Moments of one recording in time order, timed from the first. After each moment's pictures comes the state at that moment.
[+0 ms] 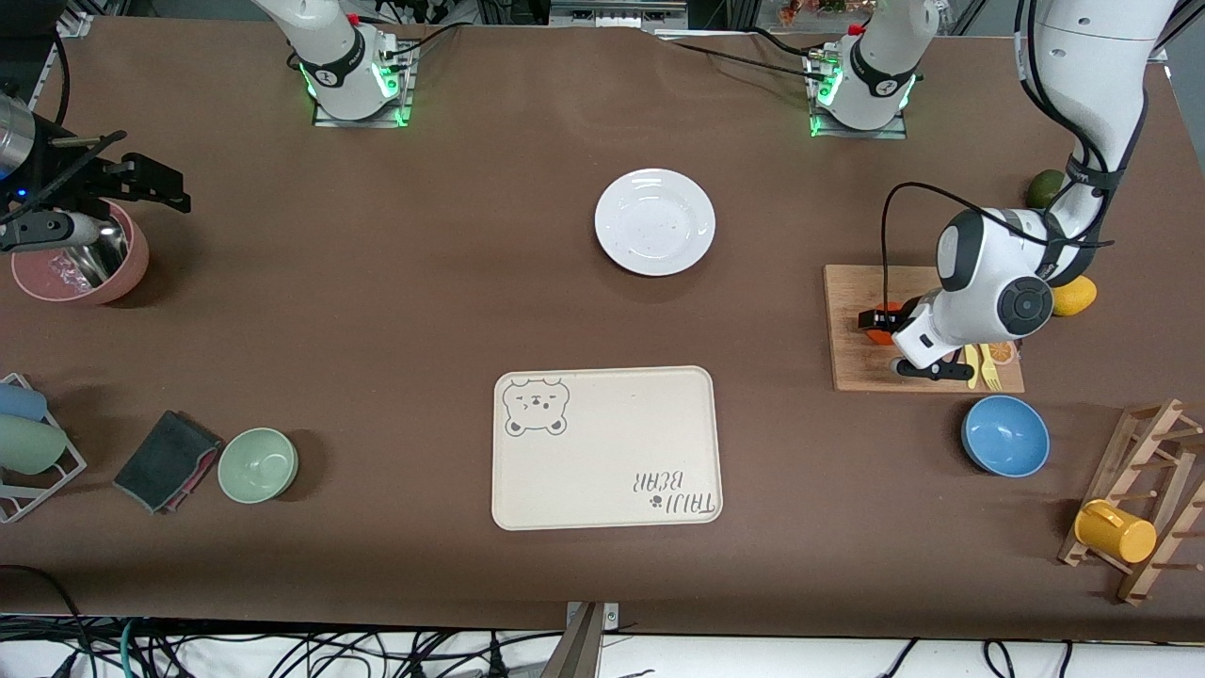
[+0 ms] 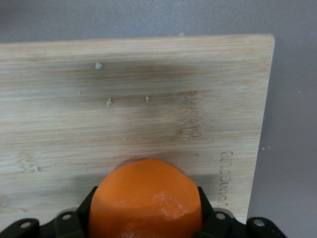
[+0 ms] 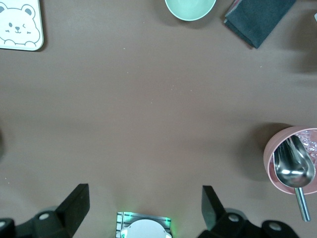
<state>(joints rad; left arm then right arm) 0.12 0.44 -0.13 -2.11 0.00 2.27 0.03 0.03 0.03 -0.02 -1.58 0.01 1.44 -0.10</state>
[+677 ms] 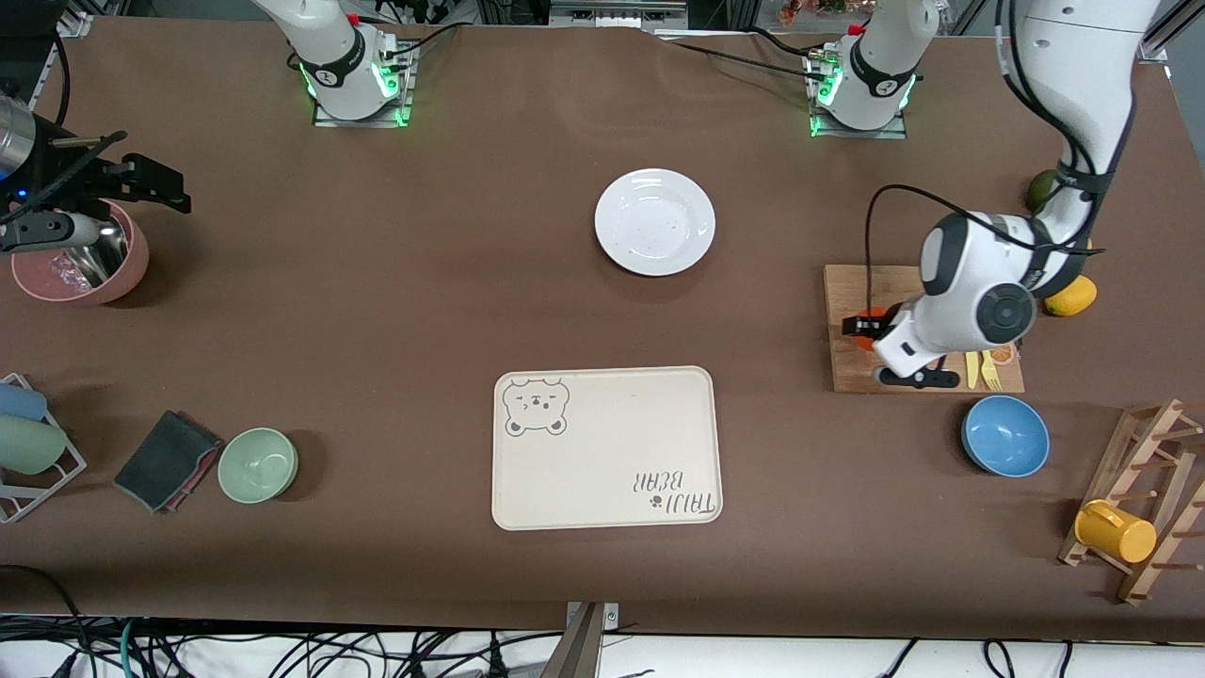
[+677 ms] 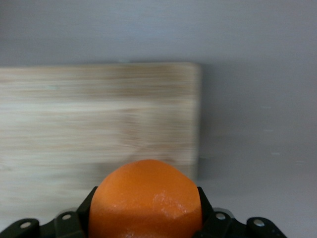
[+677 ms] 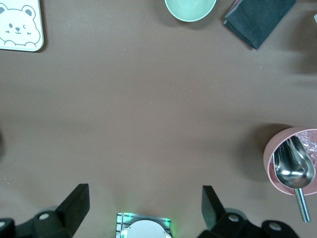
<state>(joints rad) 0.00 0.44 -0.15 -2.01 0.00 2.18 -0.14 0.03 0.03 -0.02 -1.58 0.01 1.45 -0.10</state>
